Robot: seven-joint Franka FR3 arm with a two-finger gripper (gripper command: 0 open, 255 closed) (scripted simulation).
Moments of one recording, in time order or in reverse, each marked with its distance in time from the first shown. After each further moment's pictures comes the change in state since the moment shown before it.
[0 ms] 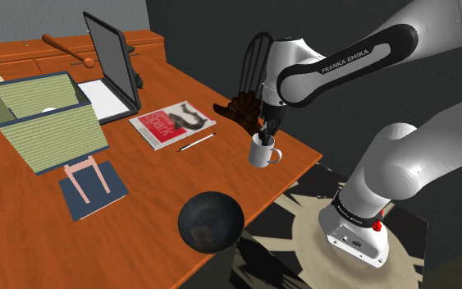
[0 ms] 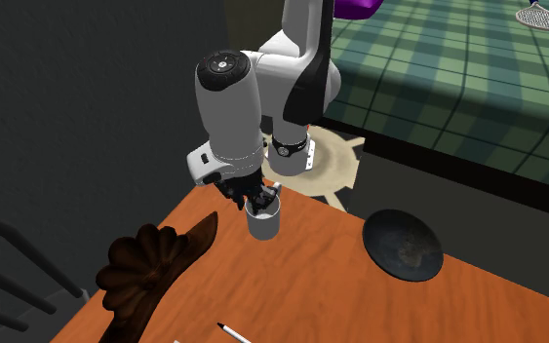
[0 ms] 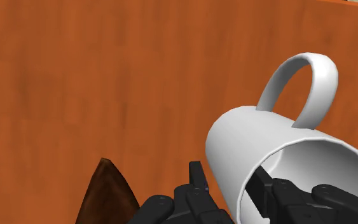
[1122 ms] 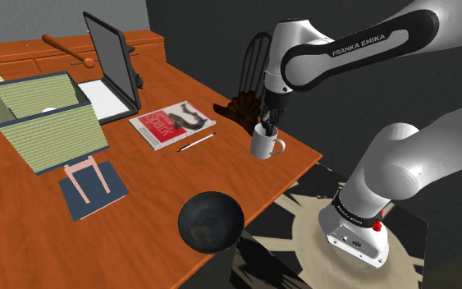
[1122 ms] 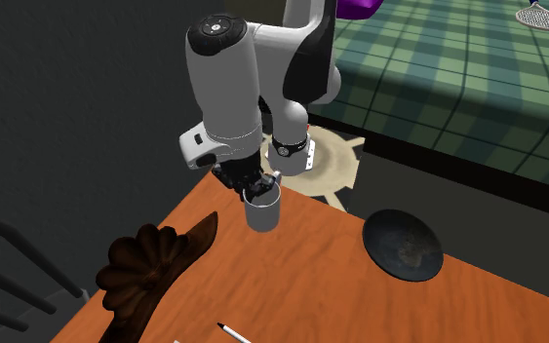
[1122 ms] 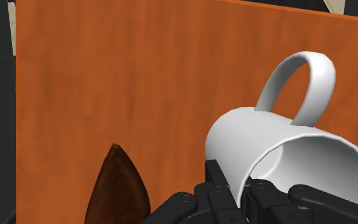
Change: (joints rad) arm -0.001 -0.072 -0.002 0.065 -0.001 -0.137 -0.002
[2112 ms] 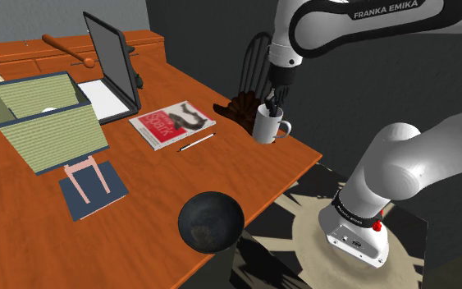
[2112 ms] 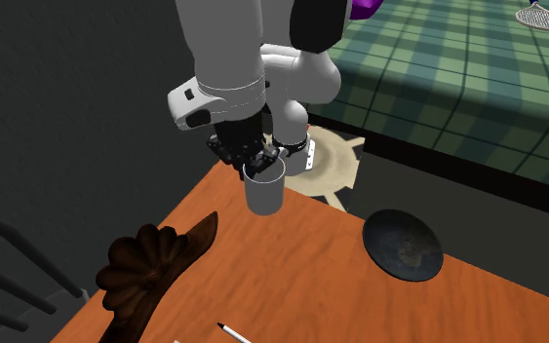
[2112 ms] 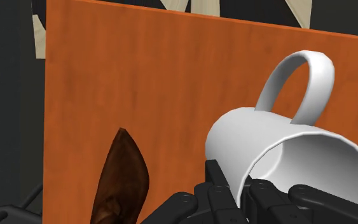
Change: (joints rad) arm 0.007 -0.075 0.011 0.152 0.008 -0.226 0.013
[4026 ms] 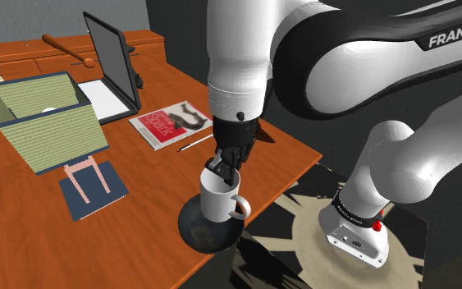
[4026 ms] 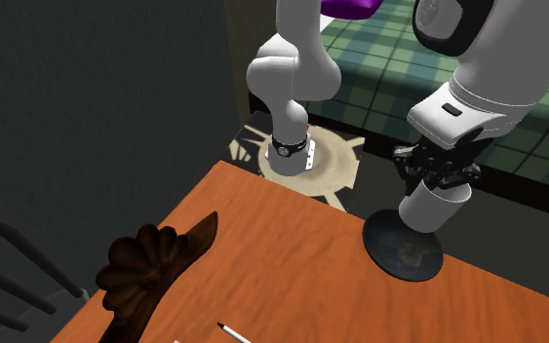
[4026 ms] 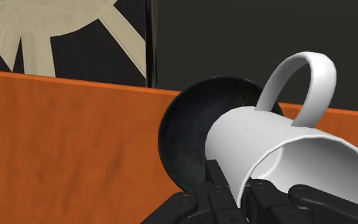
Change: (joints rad) arm 0.223 0.180 0.523 0.216 0.272 0.018 0.600
